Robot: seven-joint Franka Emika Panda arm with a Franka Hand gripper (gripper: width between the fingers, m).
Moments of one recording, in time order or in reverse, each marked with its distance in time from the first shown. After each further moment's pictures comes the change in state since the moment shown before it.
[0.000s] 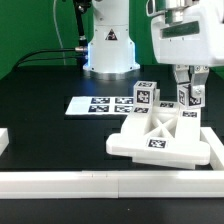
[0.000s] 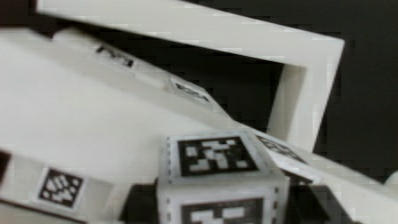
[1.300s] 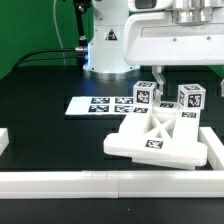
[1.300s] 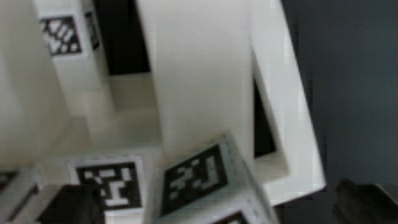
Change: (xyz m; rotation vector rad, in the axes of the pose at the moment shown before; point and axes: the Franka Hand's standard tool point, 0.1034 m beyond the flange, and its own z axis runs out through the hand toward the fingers) arm -0.009 0.004 0.005 -0.145 -0.029 -1.322
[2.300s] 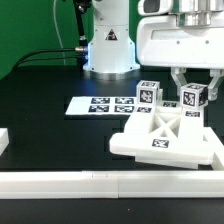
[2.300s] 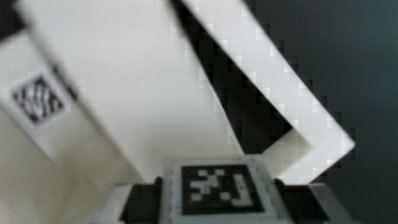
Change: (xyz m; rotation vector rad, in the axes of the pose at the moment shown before) arm -0.003 -0.006 0.001 0.048 0.041 0.801
